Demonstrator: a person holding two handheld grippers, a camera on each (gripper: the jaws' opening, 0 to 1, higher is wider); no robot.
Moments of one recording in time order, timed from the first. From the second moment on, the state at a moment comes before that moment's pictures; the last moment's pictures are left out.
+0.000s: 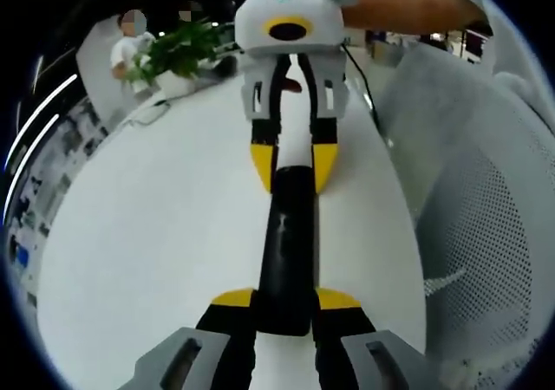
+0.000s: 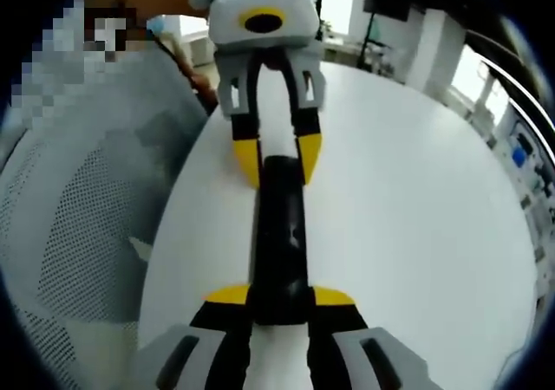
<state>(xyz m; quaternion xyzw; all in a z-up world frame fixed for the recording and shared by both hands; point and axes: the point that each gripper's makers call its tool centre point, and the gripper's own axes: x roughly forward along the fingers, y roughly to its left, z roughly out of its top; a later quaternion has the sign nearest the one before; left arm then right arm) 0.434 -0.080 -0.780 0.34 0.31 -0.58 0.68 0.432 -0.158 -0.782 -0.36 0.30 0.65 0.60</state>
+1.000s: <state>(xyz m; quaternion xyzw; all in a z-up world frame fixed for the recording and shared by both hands) 0.434 -0.080 -0.780 0.34 0.31 -0.57 0.68 0.435 -0.178 -0.754 -0.39 0.29 0.64 0.60</state>
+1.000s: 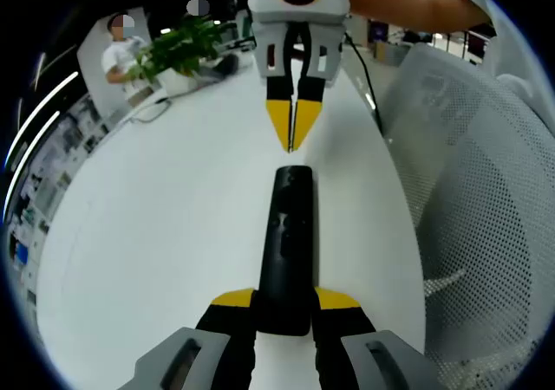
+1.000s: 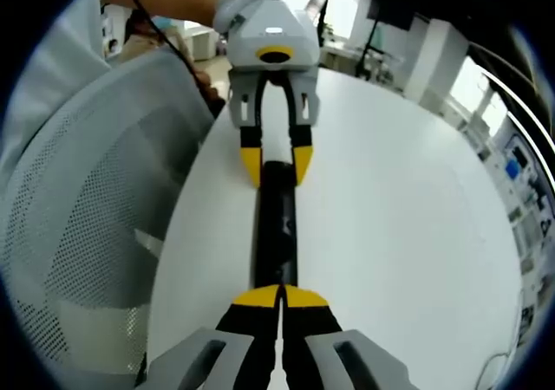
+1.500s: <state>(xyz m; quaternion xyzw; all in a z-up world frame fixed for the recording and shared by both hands) 0.435 -0.080 -0.780 0.33 0.32 -0.57 0.68 0.438 -0.175 -0.767 -0.40 0.31 0.63 0.59</state>
